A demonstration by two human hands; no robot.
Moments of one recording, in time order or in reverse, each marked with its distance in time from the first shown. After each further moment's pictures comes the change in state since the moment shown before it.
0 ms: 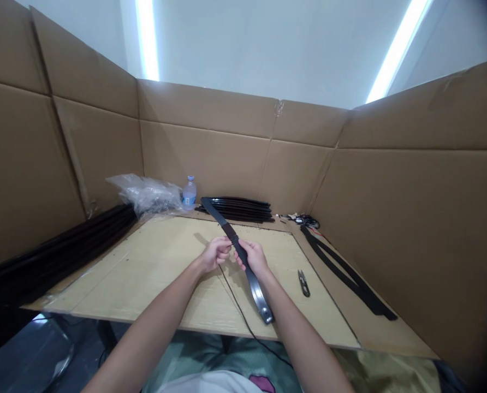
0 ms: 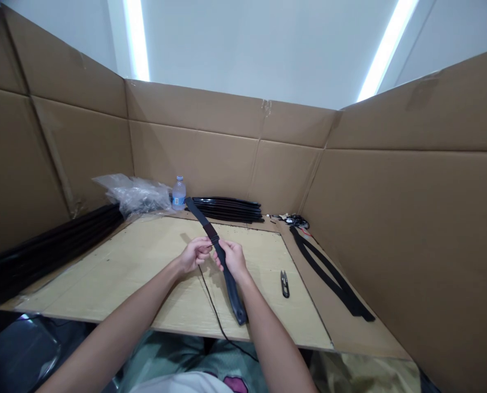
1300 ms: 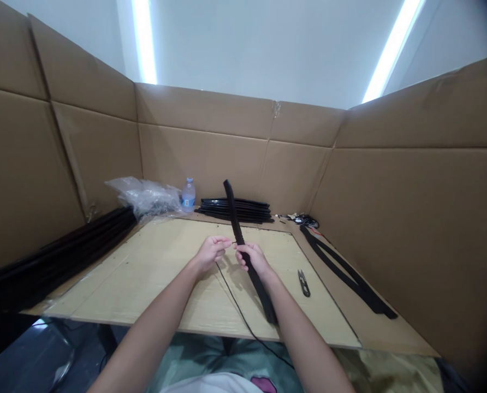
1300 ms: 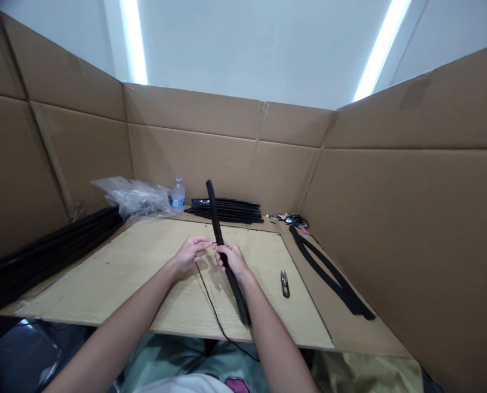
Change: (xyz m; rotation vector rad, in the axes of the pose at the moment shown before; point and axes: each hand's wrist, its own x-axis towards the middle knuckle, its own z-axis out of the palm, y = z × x) left_hand -0.006 0.010 0.003 0.128 0.105 0.113; right_hand 0.001 -0.006 -0.006 0.066 -0.094 0.131
